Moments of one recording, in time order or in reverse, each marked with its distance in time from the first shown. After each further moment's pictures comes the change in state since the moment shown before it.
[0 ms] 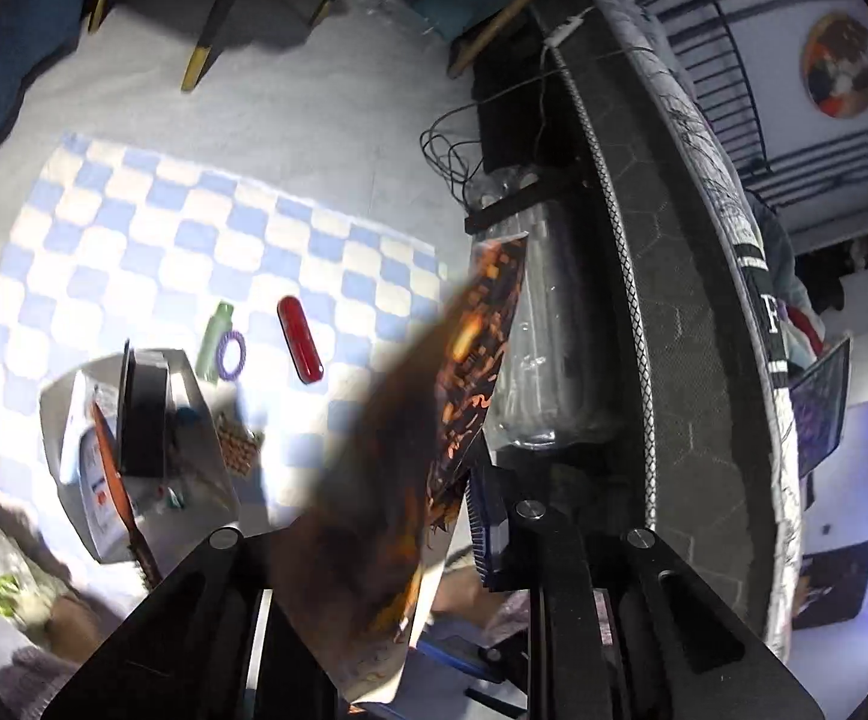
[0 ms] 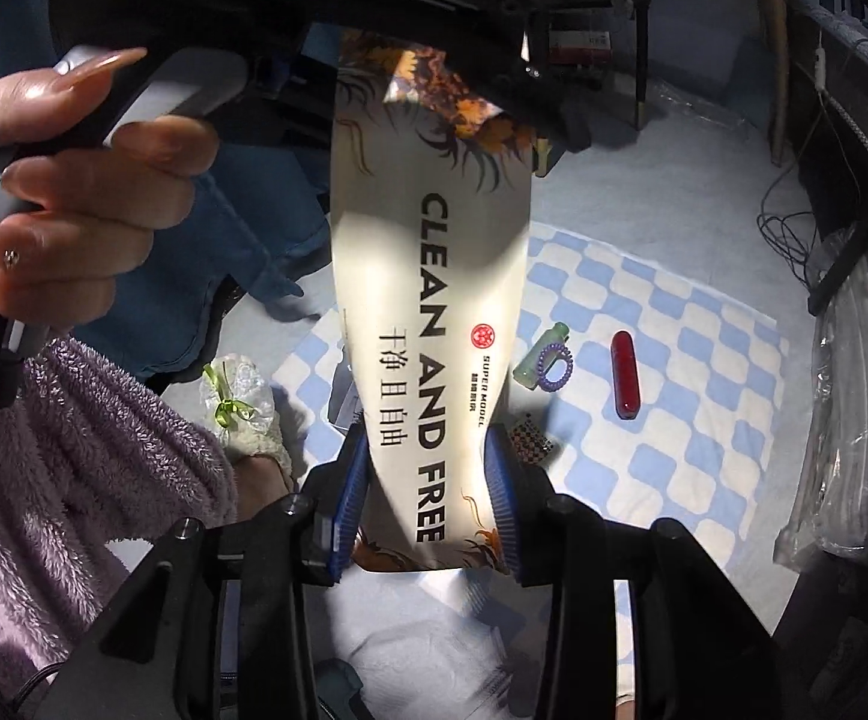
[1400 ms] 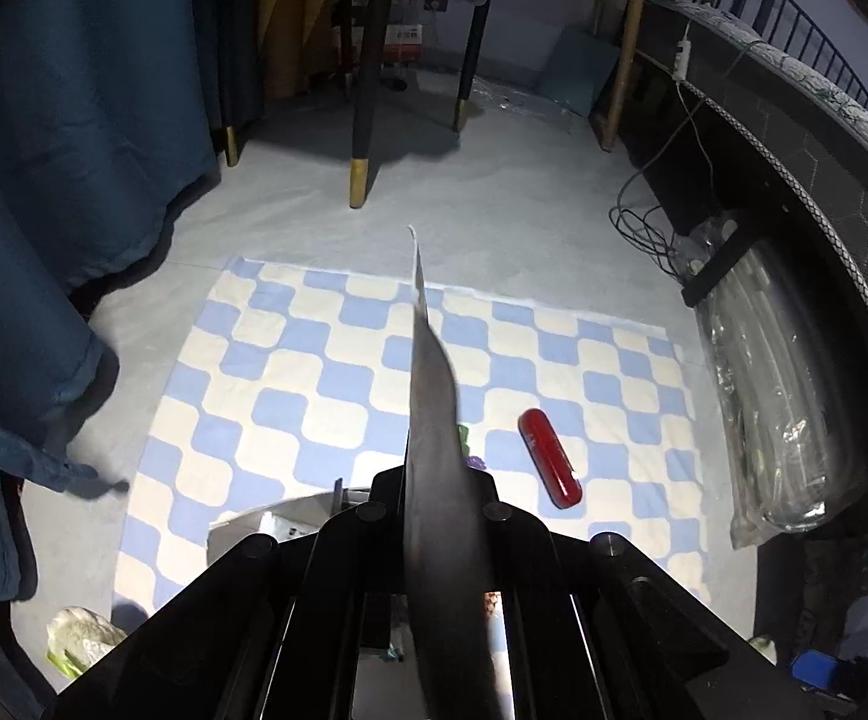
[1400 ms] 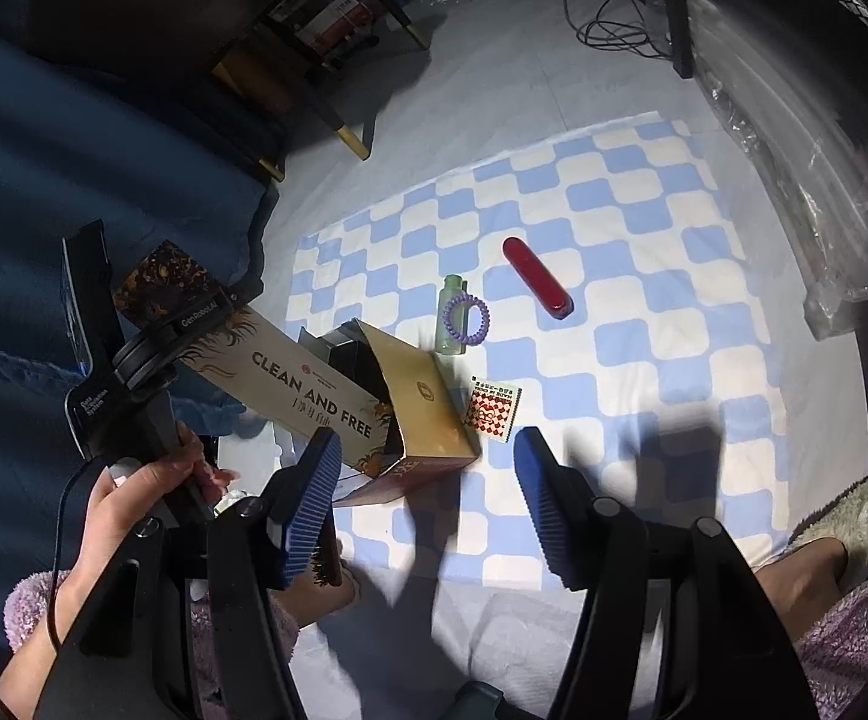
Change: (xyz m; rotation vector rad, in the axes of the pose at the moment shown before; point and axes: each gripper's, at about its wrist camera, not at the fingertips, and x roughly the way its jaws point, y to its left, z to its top) left arm 0.080 0.035 -0.014 0.168 -0.309 0.552; right arm 0.008 -0.120 -0.027 0.654 -0.008 0.001
